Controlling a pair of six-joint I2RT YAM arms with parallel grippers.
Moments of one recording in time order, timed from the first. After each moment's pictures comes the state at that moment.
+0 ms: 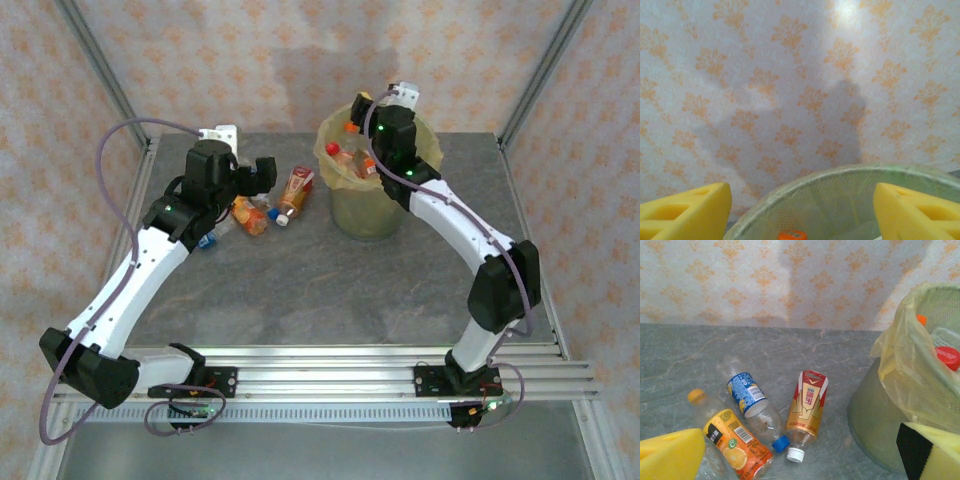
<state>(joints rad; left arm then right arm) -0.38 1.25 1.35 -0.56 -0.24 -0.30 0.49 1.69 1.54 0.11 0.46 0.35</state>
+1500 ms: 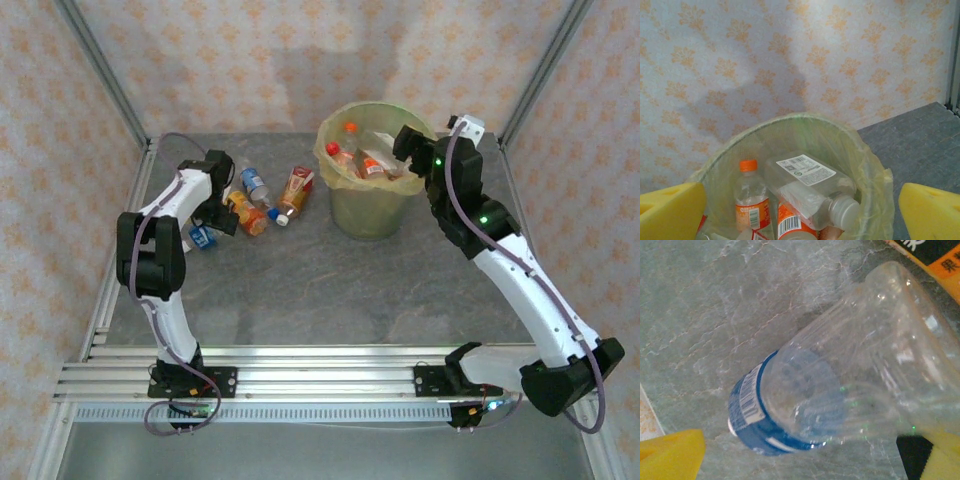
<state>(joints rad) -0.04 1.94 1.51 -1.07 -0.31 0.06 0.48 1.18 1.36 -0.41 0.51 0.49</state>
